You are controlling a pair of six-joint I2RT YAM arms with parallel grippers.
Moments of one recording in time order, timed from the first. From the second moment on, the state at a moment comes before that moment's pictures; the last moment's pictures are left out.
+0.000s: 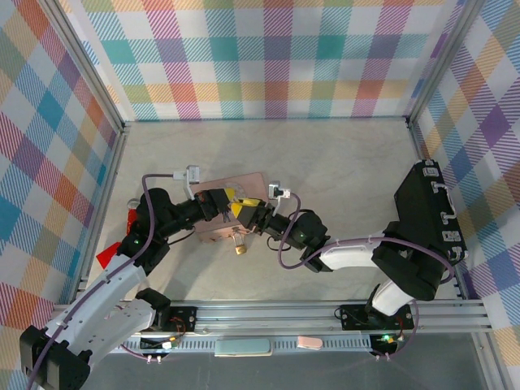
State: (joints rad) left arm -0.48 0.81 0.64 0.10 0.49 -0.87; right arm 0.99 1.56 0.59 1.26 -0.13 0.86
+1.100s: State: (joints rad) left arm -0.50 0.83 0.62 0.10 0.48 -0.88; right arm 0.99 1.55 0.59 1.26 -0.13 0.87
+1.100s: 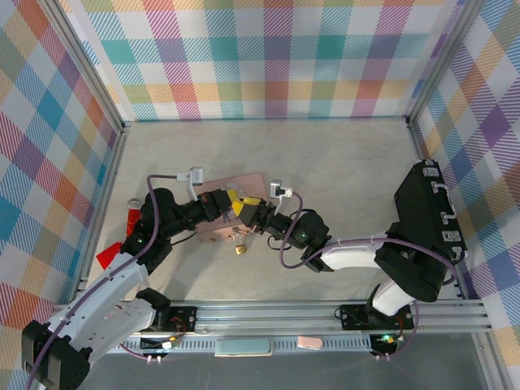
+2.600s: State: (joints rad) left arm -0.52 0.81 0.64 -0.08 0.32 -0.81; right arm 0.96 1.35 0.59 0.91 -0.08 0.87
